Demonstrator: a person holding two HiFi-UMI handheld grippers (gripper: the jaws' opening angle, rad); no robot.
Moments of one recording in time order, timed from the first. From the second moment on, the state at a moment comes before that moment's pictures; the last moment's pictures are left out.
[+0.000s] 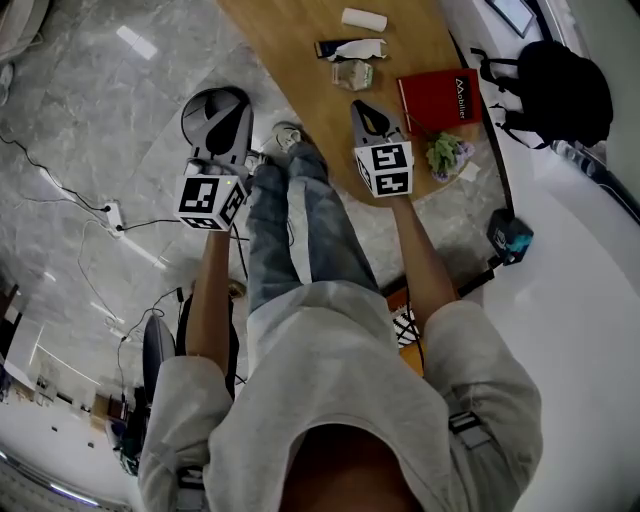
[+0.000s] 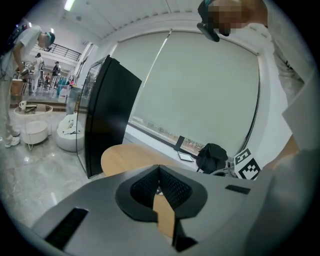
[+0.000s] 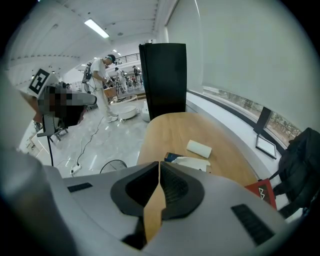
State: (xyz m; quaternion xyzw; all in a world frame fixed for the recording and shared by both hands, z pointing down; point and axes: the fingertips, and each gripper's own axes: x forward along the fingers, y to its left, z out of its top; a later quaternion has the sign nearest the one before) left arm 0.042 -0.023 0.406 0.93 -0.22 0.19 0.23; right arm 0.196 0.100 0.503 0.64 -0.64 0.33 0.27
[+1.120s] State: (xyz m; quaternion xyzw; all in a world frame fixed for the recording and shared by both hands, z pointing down) left arm 0.020 -0.015 0.477 0.91 -0.24 0.19 0.27; right arm 0.196 0.074 0.638 0.30 -0.74 0.15 0.58
